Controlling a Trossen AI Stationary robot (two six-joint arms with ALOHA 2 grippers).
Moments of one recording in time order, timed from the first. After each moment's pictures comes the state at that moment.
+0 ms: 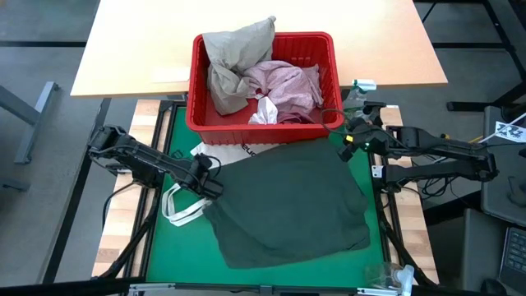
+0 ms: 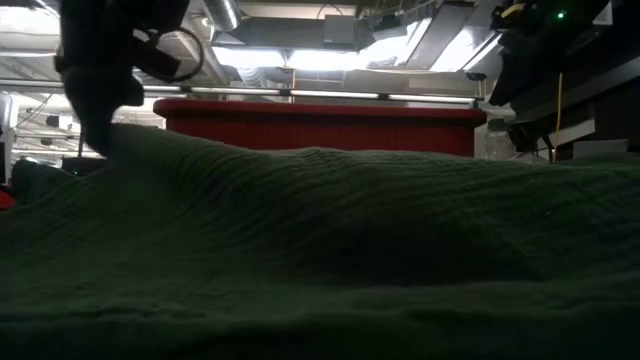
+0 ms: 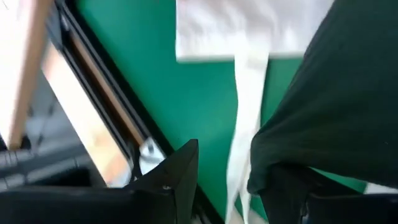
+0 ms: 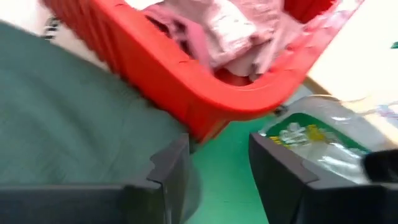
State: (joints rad) left arm -0.27 1.51 1.06 -1.51 -0.37 -1.15; right arm -0.14 0.85 0.90 -0.94 0.56 0.33
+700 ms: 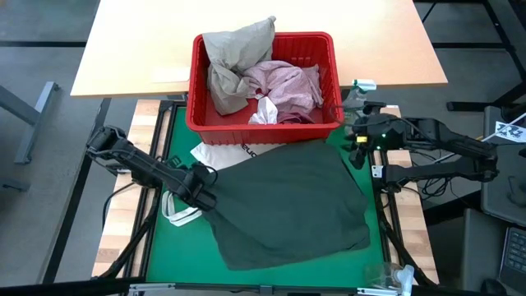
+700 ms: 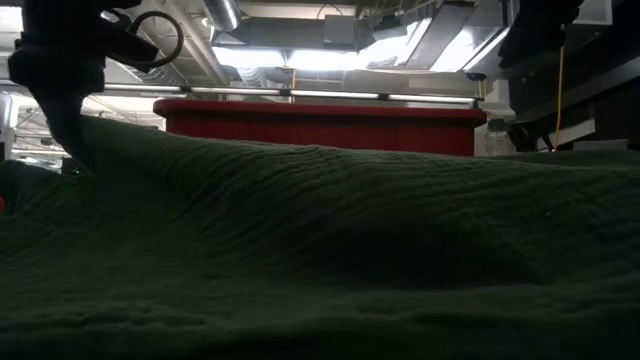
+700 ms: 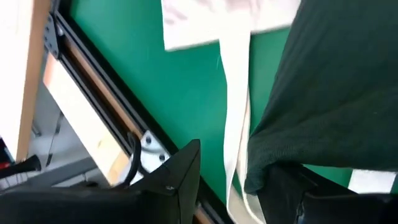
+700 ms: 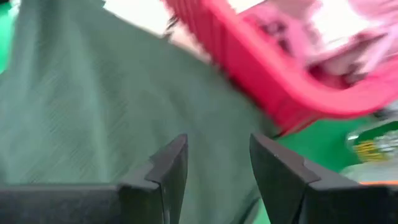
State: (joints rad) left arm -0.41 1.50 1.06 -1.53 -0.37 -1.18; right arm -0.14 0.85 1.12 -1.09 0.16 0.31
